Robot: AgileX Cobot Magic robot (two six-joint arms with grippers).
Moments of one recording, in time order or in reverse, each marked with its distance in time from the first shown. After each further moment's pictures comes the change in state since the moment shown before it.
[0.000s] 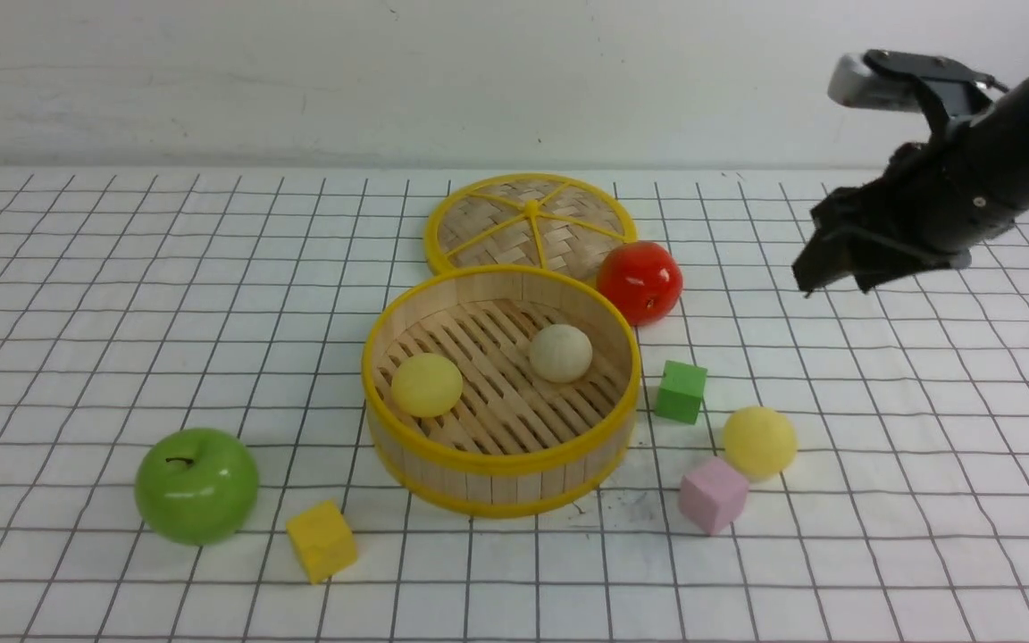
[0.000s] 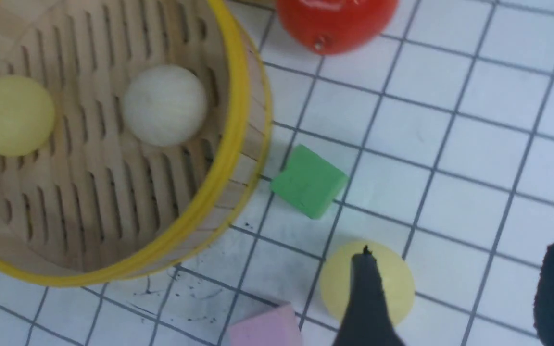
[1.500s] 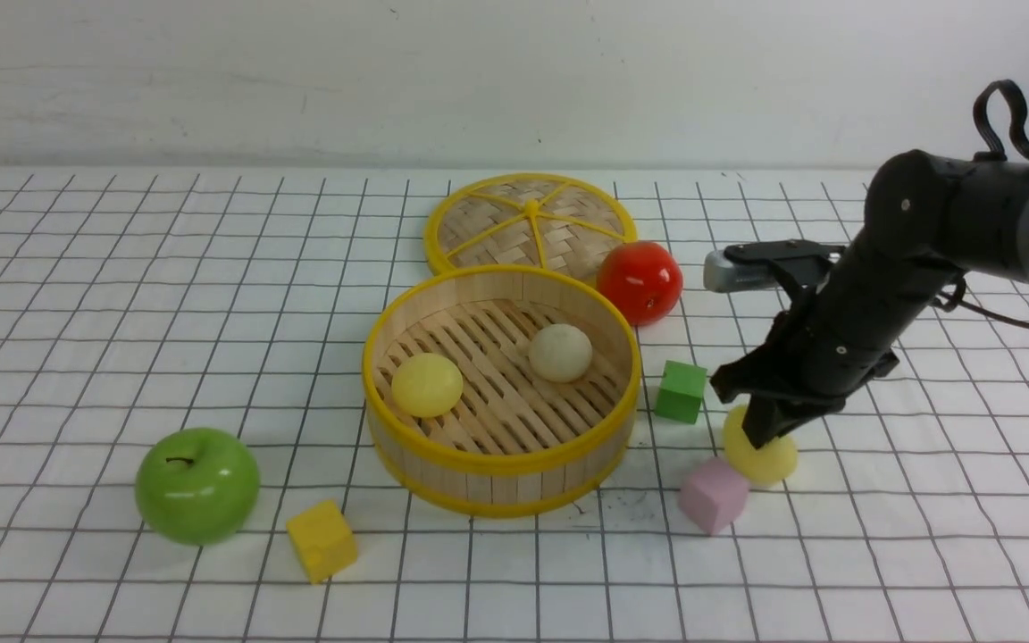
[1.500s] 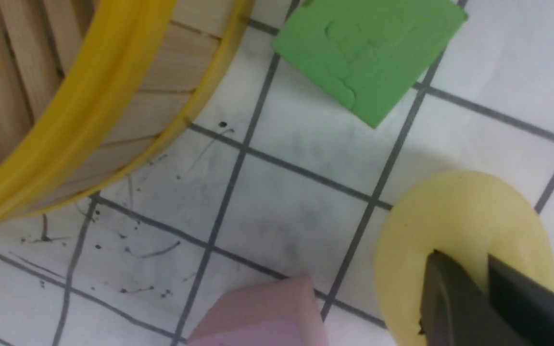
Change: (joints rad) right arm 0.134 0.222 0.054 -0.130 -0.043 0.055; left arm 0.000 0.000 0.000 0.000 0.000 0.000
